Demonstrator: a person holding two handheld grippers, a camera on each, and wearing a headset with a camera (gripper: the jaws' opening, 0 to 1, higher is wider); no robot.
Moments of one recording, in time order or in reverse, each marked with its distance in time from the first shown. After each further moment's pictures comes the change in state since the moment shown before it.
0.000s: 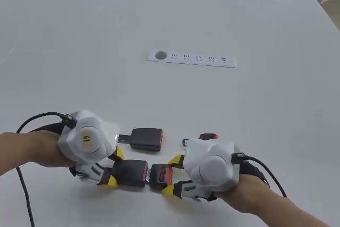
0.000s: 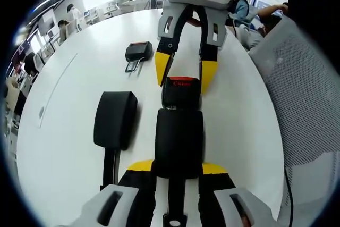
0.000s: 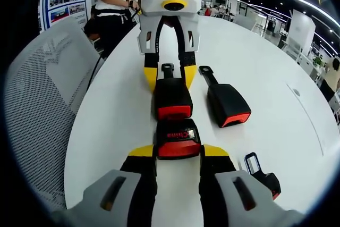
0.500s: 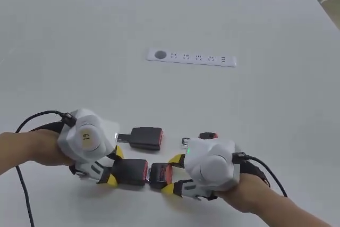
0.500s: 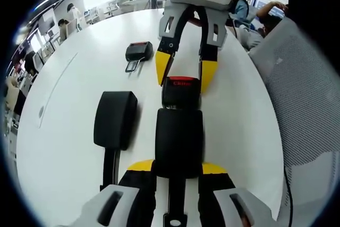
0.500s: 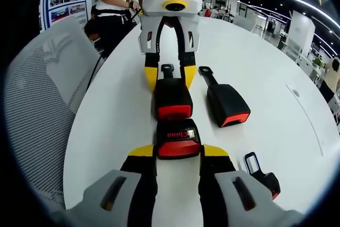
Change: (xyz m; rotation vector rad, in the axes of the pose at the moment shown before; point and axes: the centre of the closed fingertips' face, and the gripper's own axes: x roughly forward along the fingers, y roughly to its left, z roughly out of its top) left arm -0.001 0.000 0.001 -0.003 0.001 -0.003; right arm 0.002 -0.004 0.001 -0.012 0.003 -0.008
